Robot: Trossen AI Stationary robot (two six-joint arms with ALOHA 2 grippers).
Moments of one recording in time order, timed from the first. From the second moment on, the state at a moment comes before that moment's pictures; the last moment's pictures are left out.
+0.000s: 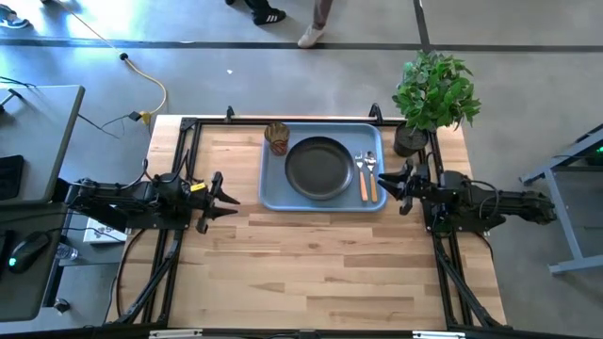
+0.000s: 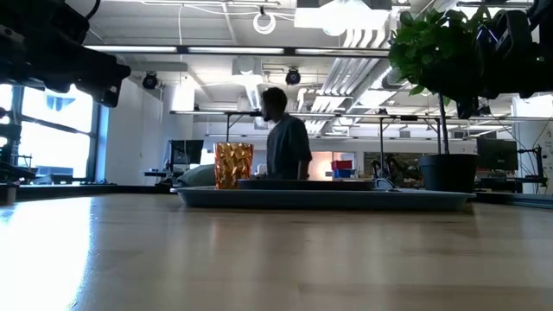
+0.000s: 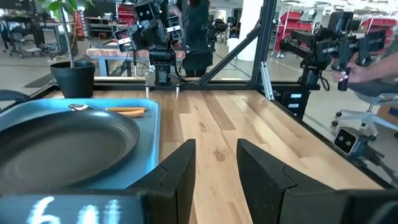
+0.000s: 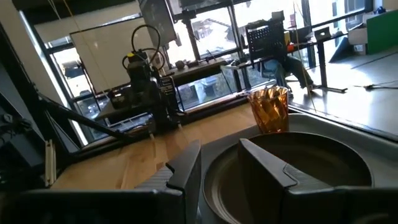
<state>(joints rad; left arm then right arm) -0.03 0.09 0.01 0.03 0.13 -0.03 -0.10 0.09 0.01 0.16 0.13 0.26</state>
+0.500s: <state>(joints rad) -0.03 0.09 0.01 0.03 0.13 -0.05 -0.10 0.09 0.01 0.07 0.13 0.31</state>
